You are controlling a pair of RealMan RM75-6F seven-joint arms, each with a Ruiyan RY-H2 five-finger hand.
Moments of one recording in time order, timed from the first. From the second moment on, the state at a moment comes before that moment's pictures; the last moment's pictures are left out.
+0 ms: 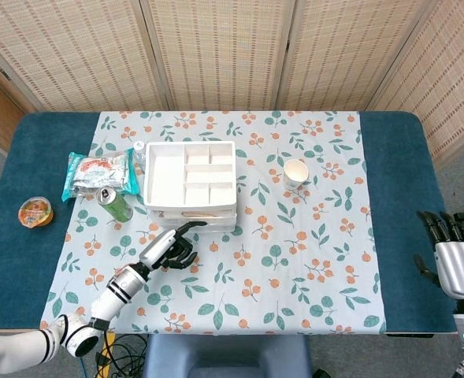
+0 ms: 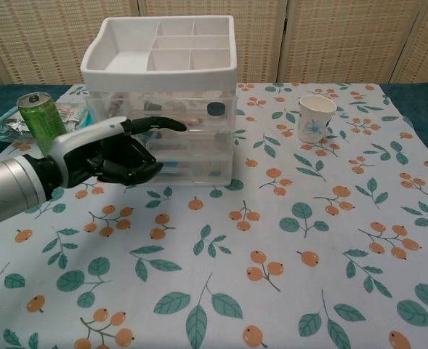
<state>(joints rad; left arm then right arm) -0.71 -1.64 -0.07 -1.28 1.54 1.03 -0.82 0.11 -1.06 0.10 -1.67 -1.42 1.45 -0.18</state>
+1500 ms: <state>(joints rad) -0.64 -1.32 -0.05 -1.65 1.49 1.11 -0.38 0.10 -1.04 0.10 -1.70 -1.42 1.47 -0.20</state>
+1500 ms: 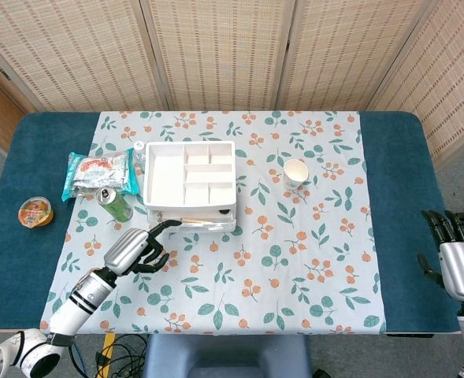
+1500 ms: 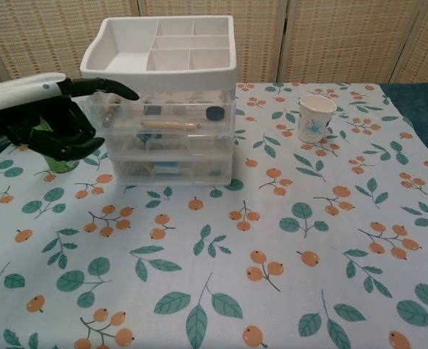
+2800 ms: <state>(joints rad) -0.68 -1.25 -0.11 -1.76 1.34 0.94 -0.18 0.09 -1.06 0.10 -1.65 -1.41 1.46 -0.14</state>
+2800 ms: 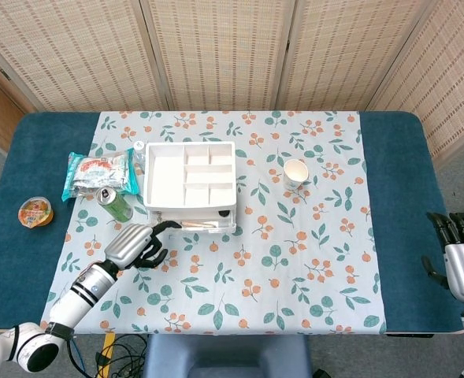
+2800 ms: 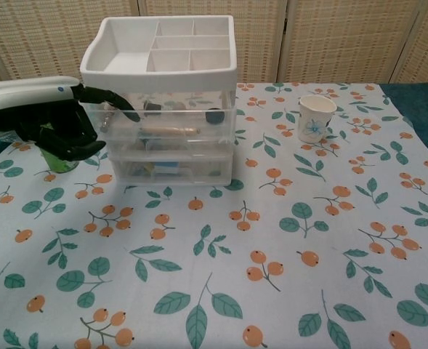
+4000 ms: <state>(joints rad) -0.64 -1.17 -0.02 -1.85 1.53 0.97 -0.26 0.08 -1.05 0.10 -1.68 -1.41 1.48 -0.17</state>
